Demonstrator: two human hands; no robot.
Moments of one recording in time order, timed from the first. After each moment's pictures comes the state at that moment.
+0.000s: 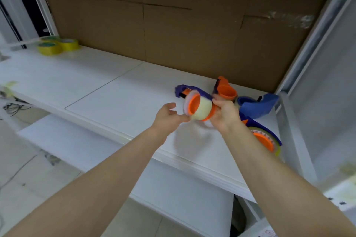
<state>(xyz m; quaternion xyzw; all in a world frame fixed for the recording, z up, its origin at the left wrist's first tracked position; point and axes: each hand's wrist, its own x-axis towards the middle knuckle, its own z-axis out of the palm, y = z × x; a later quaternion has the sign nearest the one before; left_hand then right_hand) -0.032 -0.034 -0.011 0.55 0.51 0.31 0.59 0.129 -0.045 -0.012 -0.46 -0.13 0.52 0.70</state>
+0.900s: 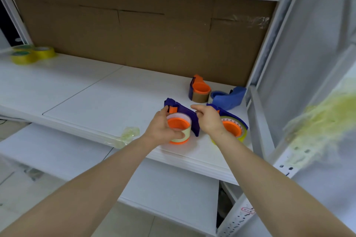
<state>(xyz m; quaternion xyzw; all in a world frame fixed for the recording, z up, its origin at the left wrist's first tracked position) -0.004 -0.067 -0.037 0.76 0.44 0.24 0.41 0.142 -0.113 -0.015 -0.79 -0.51 0.17 0.30</state>
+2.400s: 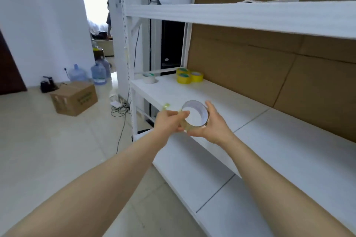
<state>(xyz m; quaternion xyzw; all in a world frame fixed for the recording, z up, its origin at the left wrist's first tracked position) -0.462 0.087 0.017 0.43 0.56 0.53 0.46 -0.313 0.110 0.018 -0.52 -0.72 0.32 0.32</state>
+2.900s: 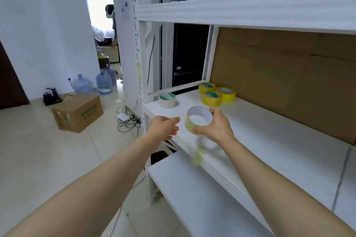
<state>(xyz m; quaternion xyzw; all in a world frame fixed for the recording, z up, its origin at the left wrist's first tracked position) -0.645 0.328 0.012 0.43 0.63 0.48 0.43 -0.481 0.369 0.010 -0.61 -0.68 0.25 0.33</state>
